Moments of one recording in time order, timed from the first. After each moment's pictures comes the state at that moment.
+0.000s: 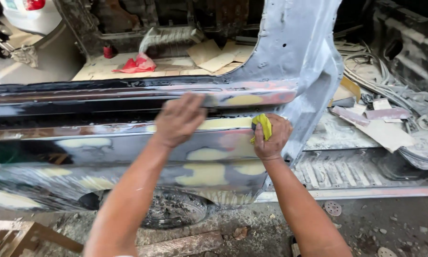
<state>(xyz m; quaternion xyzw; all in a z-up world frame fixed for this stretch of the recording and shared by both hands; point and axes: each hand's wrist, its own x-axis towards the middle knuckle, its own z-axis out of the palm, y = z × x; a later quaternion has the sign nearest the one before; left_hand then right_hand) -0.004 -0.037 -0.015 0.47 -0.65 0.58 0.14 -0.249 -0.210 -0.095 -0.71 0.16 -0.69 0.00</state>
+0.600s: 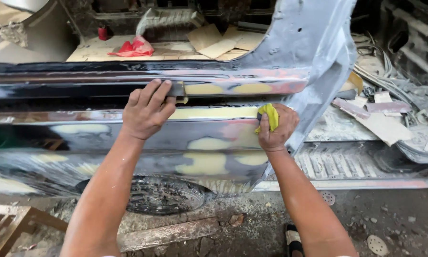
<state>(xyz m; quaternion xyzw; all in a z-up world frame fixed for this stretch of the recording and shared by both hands) 0.036 0.006 -0.012 0.49 -0.62 0.60 0.14 -0.248 -0.208 -0.094 -0.71 0.16 -0.68 -0.02</state>
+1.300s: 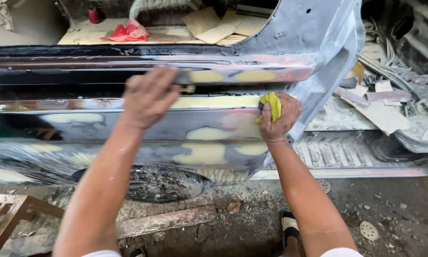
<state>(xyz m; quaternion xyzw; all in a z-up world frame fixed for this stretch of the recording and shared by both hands) 0.034 0.009 -0.008 0.49 -0.63 0.59 0.13 -0.247 -0.213 -0.101 -0.71 0.16 -0.68 -0.01</state>
